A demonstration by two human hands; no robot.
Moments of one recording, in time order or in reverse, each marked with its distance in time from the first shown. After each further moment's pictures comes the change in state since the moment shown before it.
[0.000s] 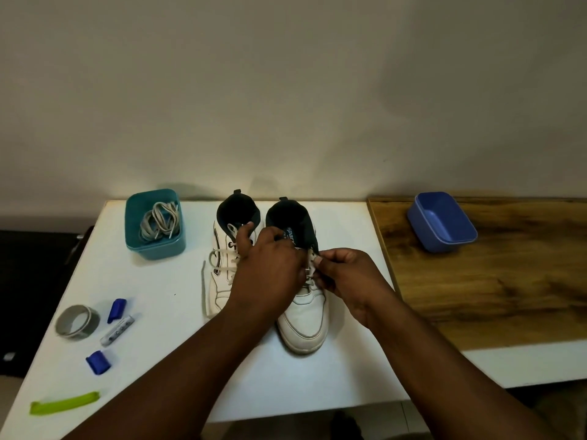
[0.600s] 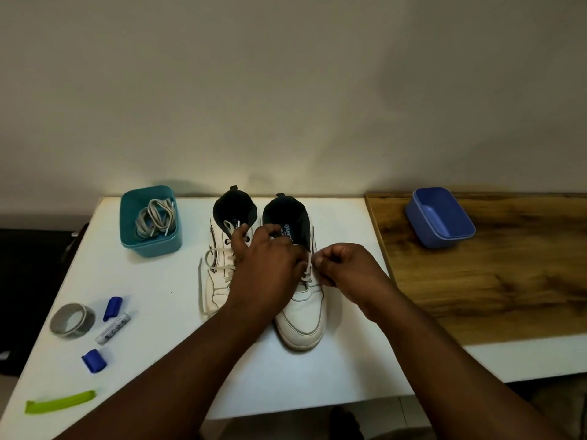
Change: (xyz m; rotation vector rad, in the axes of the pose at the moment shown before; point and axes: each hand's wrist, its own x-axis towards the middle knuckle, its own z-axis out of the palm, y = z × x) left_hand -0.002 -0.001 0.012 -0.075 0.046 -0.019; right_hand 0.000 -0.001 -0.012 -0.295 -0.040 -0.112
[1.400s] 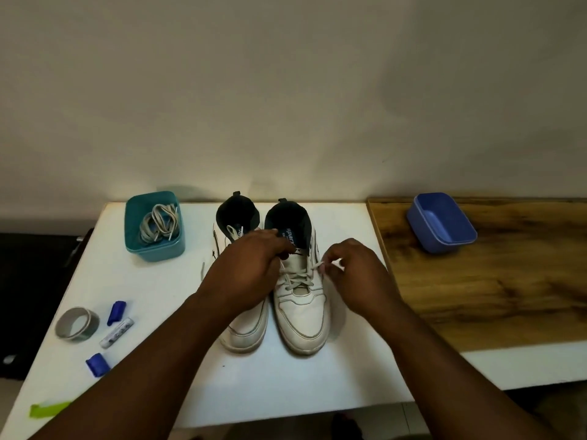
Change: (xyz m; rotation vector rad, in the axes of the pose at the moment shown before) left_hand -0.001 -0.036 -0.032 -0.393 -0.071 0.107; right_hand 0.007 0.011 -0.008 -0.743 0.216 -0.376
